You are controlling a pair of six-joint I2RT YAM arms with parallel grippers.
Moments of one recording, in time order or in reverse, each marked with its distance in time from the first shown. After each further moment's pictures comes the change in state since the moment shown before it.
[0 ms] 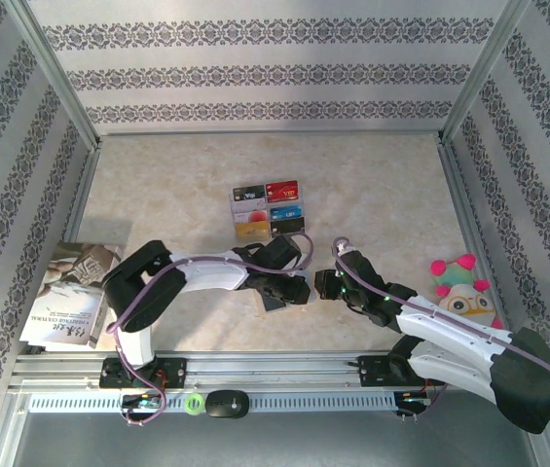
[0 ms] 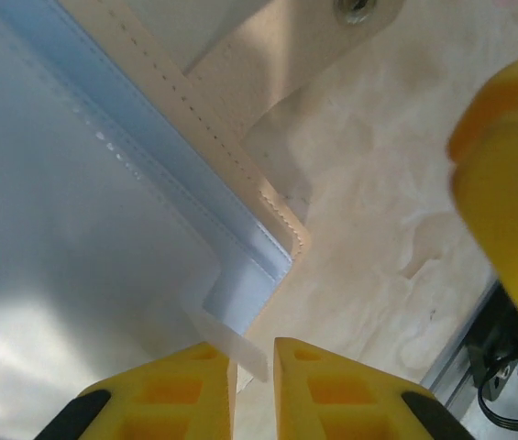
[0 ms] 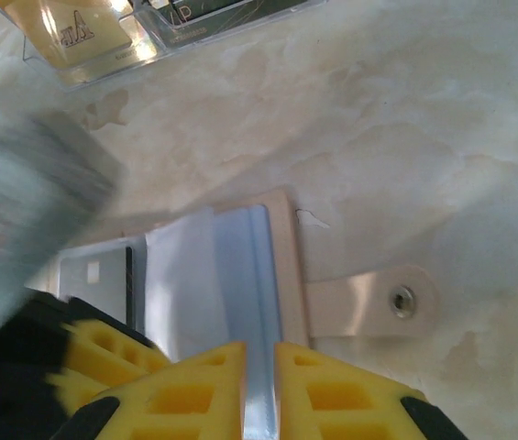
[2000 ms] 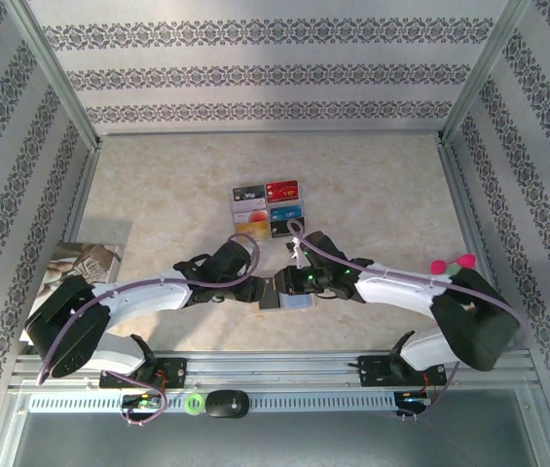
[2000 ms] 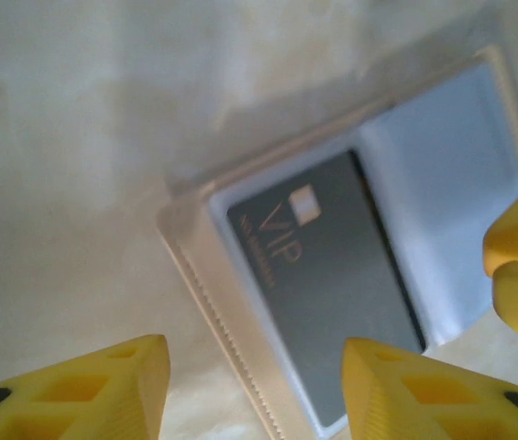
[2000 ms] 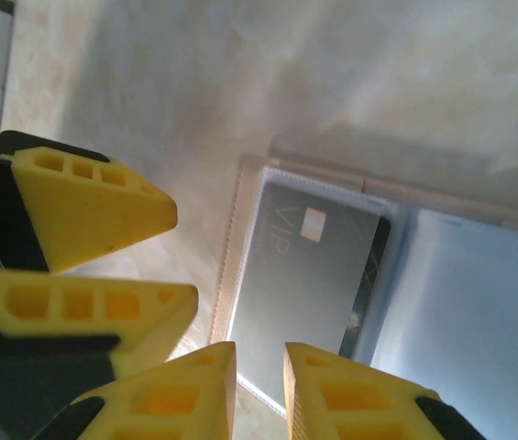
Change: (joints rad) left arm 0.103 -0.459 -0.373 -0.073 -0.381 0.063; right arm 0.055 0.467 0.256 0.111 -0.422 0.024
